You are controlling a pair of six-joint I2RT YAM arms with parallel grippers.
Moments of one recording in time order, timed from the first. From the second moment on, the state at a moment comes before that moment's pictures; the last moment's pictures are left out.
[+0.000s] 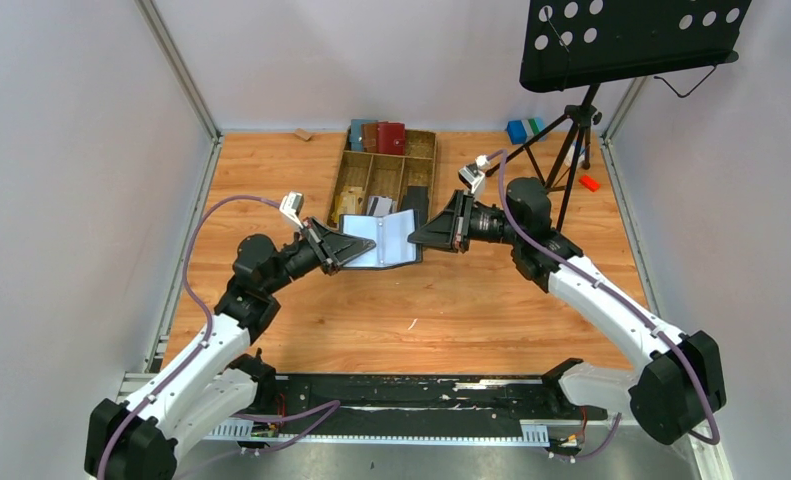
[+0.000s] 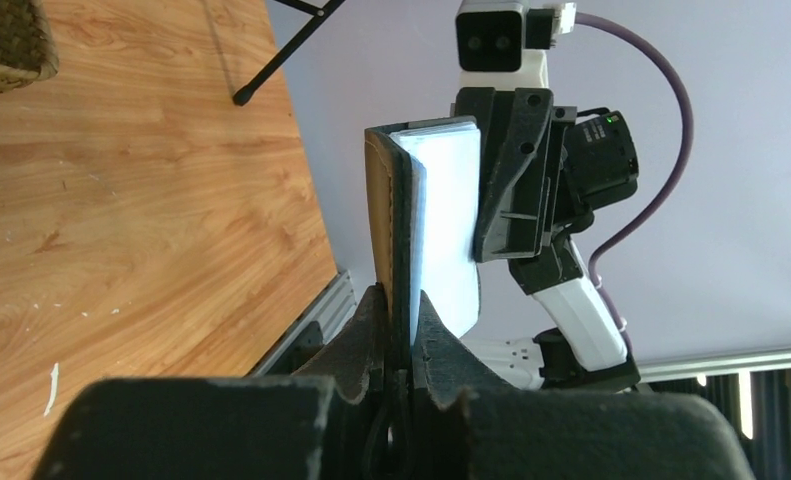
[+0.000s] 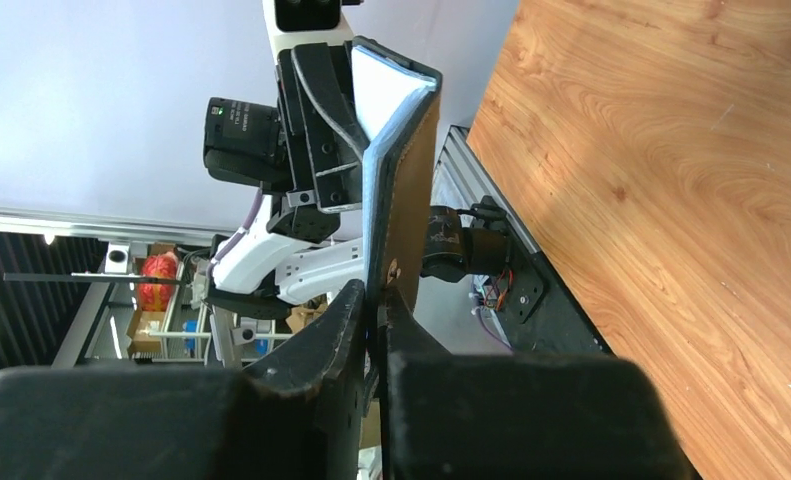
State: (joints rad) left arm -0.44 0.80 0.49 0.36 0.52 -1.30; right arm 0.52 1.19 0.90 0.15 -0.81 1.15
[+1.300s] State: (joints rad) left arm -0.59 0.95 0.77 -0.02 0.40 -1.01; right arm 0.59 1.35 1.19 -0.35 -0.76 0.79
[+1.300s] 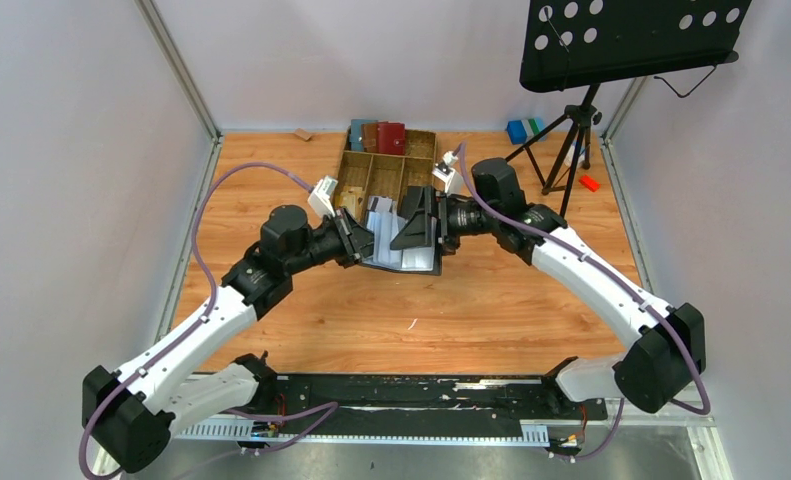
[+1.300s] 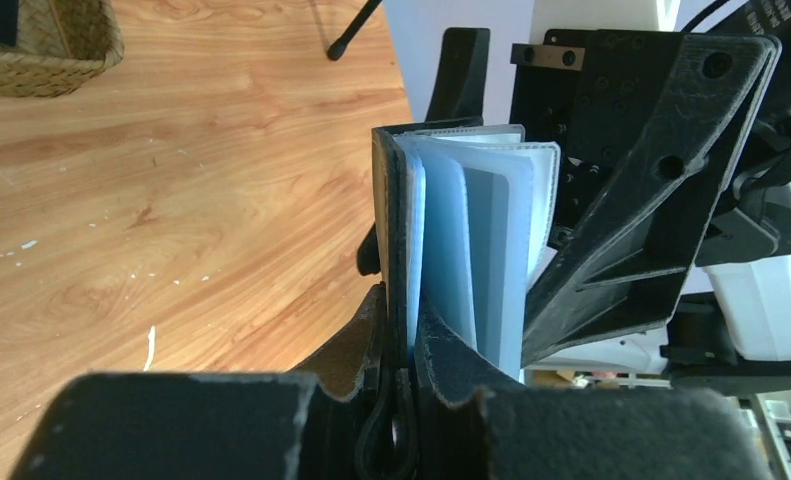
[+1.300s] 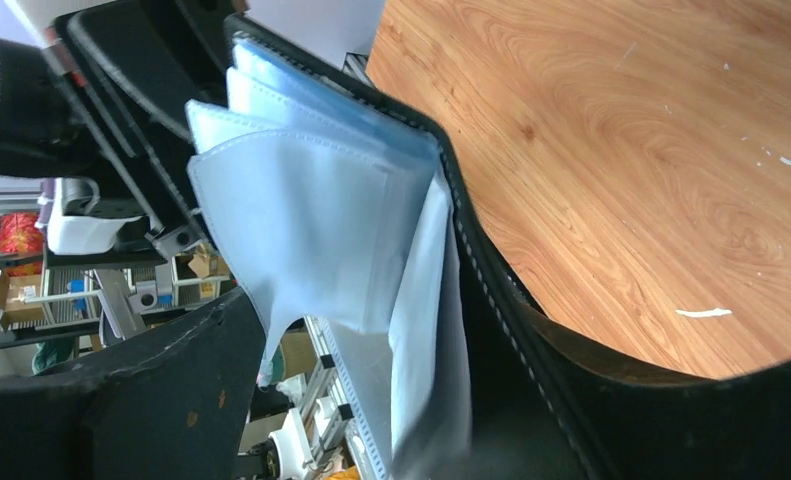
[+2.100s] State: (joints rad) left arm -0.69 1.08 0.85 -0.19 0.25 -0.93; right arm 0.60 1.42 1.28 -0.49 -0.70 0.71
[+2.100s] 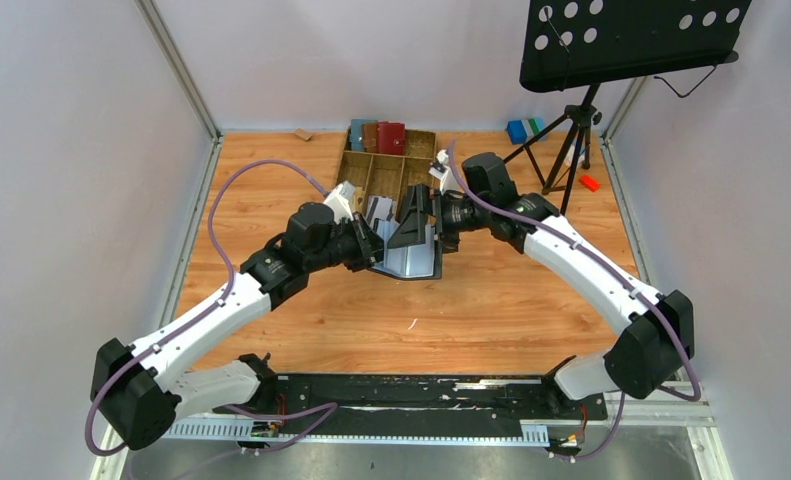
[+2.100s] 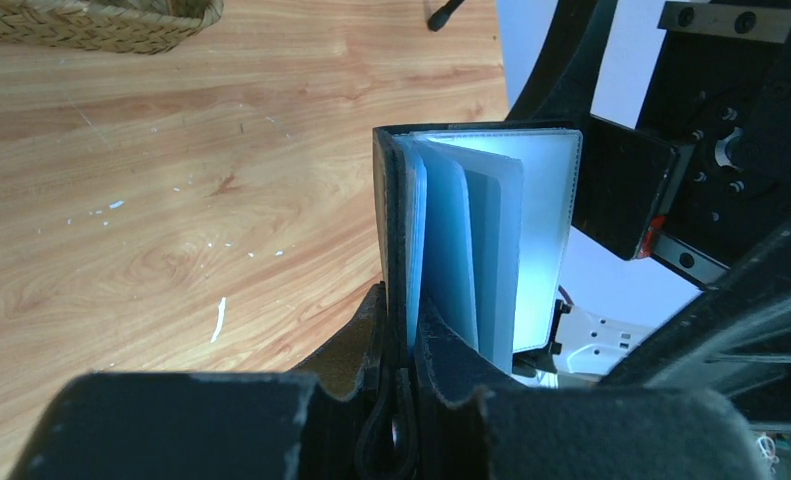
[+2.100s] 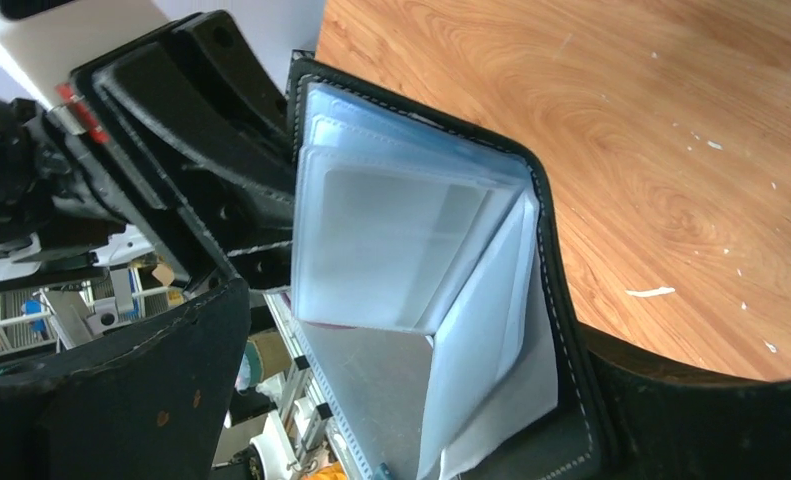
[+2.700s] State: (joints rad) left arm -0.70 1.05 0.77 -0.07 0.23 -1.01; right arm 0.56 1.44 1.26 -0.56 -0.73 0.68
